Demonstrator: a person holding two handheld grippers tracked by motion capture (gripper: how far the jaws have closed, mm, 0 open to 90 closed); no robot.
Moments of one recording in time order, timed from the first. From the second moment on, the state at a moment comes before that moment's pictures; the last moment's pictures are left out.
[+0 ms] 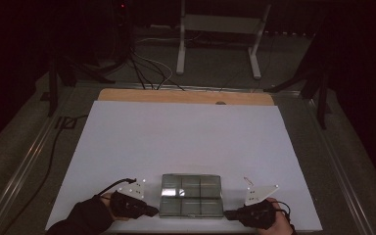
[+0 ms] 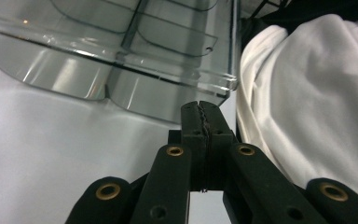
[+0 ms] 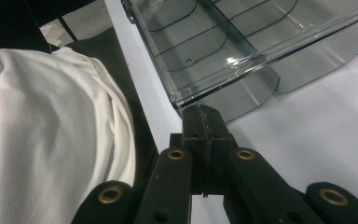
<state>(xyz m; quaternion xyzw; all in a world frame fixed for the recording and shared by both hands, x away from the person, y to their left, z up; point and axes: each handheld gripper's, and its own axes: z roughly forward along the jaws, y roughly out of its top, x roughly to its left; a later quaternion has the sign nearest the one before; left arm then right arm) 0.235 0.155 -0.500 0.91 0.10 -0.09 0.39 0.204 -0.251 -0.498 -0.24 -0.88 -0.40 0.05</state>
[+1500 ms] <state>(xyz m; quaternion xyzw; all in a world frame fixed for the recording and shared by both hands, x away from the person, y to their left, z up) 0.231 0.156 -0.484 0.89 0.10 -0.08 0.43 0.205 -0.248 -0.487 -0.25 -0.86 -0.44 0.06</state>
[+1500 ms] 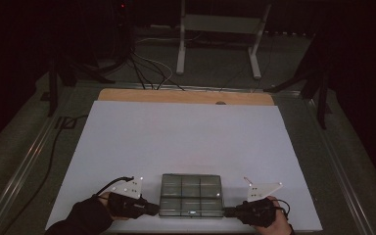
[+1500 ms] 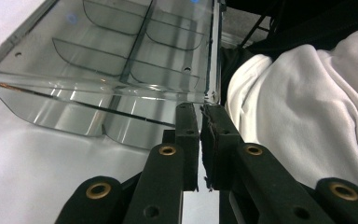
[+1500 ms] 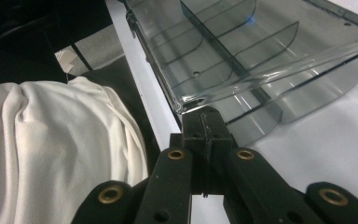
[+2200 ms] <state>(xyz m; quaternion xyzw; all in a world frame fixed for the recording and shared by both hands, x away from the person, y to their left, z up) 0.232 0.158 -0.480 0.88 0.10 -0.07 0.46 0.209 -0.246 -0.477 -0.25 -0.85 -0.46 0.05</state>
